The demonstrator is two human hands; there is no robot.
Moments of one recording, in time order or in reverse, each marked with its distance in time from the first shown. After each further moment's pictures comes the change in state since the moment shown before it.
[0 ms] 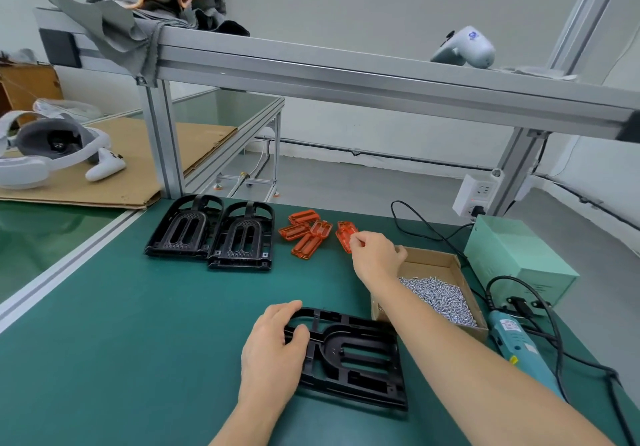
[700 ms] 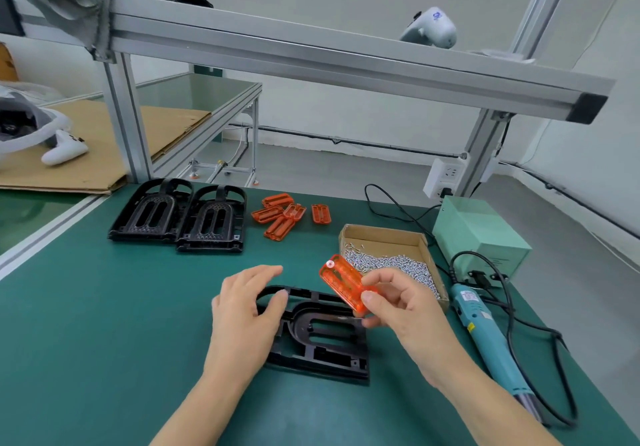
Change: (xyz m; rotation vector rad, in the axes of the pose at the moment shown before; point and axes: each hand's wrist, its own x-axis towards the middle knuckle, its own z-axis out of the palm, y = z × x) left_hand -0.006 0.018 -0.010 0.008 0.064 0.265; right_hand -0.126 0.067 -0.100 0.897 -0.396 -0.039
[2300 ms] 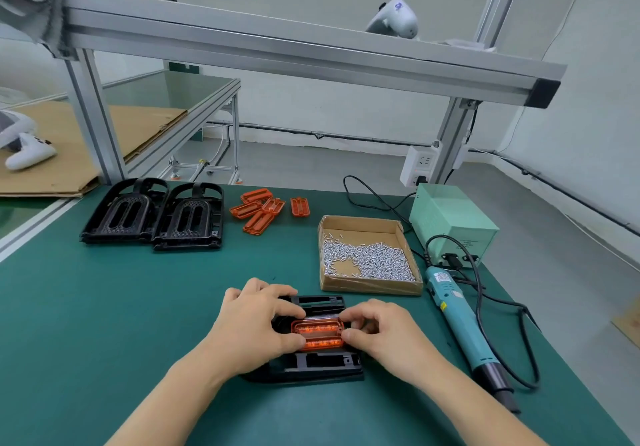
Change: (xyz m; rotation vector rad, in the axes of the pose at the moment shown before) left_hand 0.009 -0.001 0.015 0.463 -0.581 0.241; right_hand -0.016 0.032 -0.016 -0.597 -0.099 0.084
